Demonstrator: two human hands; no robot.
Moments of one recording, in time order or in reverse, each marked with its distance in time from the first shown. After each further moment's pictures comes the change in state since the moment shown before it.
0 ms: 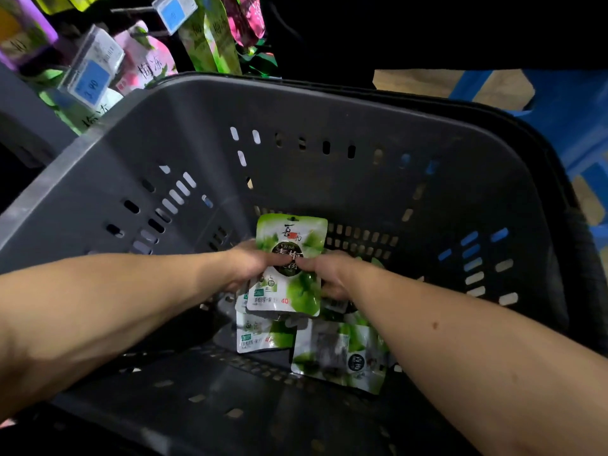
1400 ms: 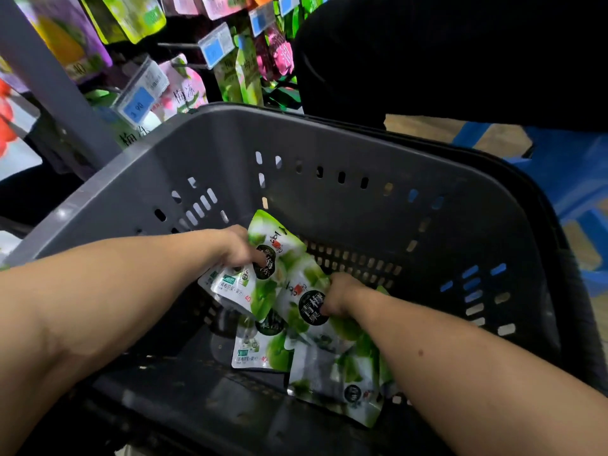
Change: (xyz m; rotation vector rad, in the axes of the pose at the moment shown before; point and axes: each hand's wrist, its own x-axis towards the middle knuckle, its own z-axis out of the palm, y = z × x) left_hand -0.012 0.044 -0.055 0.657 0.188 -0.078; right_hand 0.001 -0.003 -0.014 -1.038 0.195 -0.115
